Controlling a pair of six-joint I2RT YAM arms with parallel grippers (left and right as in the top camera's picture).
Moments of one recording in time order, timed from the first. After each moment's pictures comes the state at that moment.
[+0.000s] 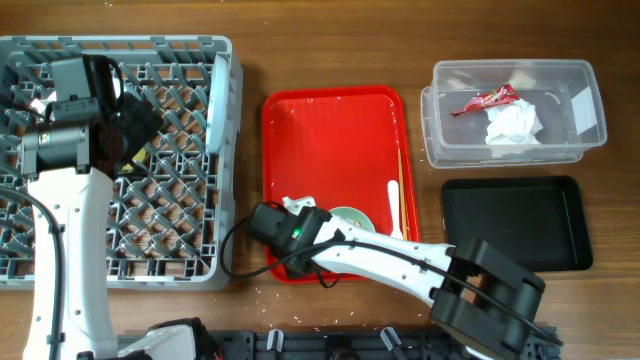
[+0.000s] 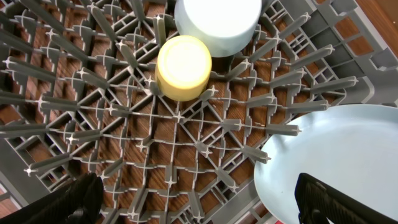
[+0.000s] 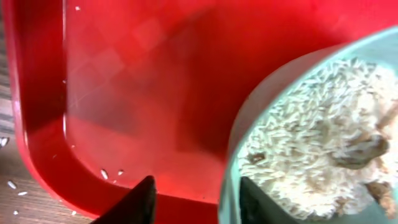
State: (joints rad) left arm 0.14 1.39 1.41 -1.12 -0.25 -0.72; right arm 1.11 1.86 1.22 -0.88 0.08 0.81
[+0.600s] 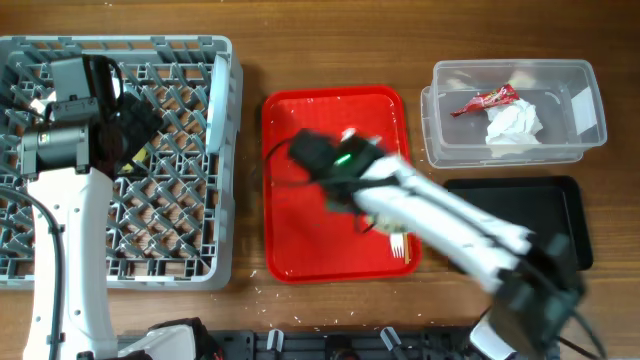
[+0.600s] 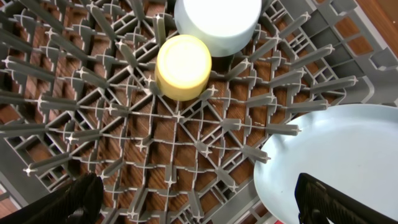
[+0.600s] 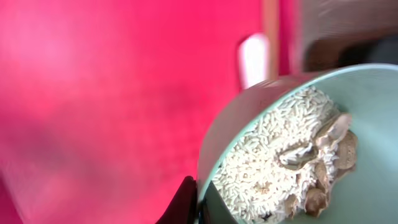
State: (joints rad) left arm 0.14 1.39 1.41 -1.12 -0.24 -0.72; right arm 0.80 1.75 1.43 -1.24 0.26 0.92
